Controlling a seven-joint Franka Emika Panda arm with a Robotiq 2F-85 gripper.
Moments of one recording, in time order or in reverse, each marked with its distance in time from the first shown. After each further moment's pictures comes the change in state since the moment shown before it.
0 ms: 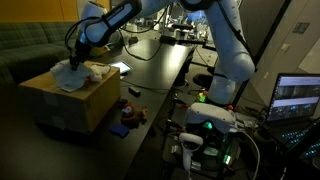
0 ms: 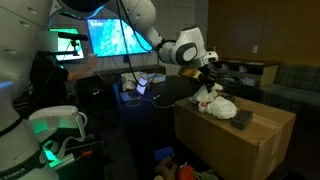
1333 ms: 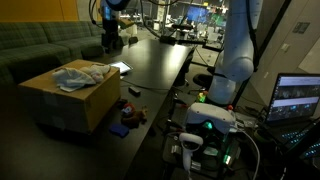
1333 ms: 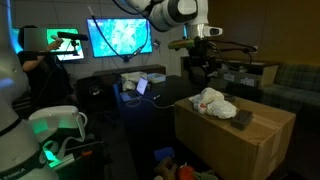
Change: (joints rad) arm -0.050 -0.383 -0.079 -0.169 -0.074 -0.586 -0.081
